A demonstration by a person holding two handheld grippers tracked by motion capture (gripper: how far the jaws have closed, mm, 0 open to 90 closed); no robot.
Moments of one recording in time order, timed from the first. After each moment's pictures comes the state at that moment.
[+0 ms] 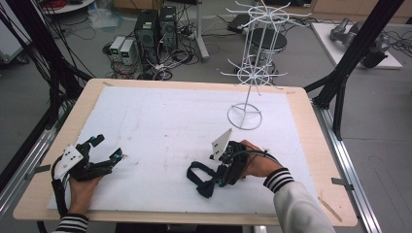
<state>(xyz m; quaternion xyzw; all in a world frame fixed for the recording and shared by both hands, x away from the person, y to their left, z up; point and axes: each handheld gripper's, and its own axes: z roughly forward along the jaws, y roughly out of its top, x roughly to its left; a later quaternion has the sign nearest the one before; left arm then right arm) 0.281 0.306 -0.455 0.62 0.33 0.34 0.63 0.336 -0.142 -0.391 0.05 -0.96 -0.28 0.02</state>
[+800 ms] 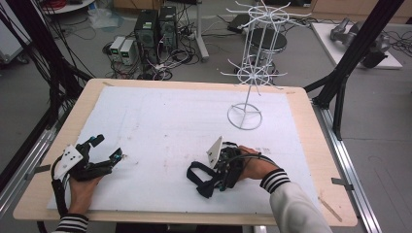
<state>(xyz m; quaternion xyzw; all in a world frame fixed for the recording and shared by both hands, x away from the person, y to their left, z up) 0.280 0.306 -0.455 0.62 0.33 0.34 0.63 0.332 -0.131 -0.407 0.08 -0.97 -0.21 0.03</state>
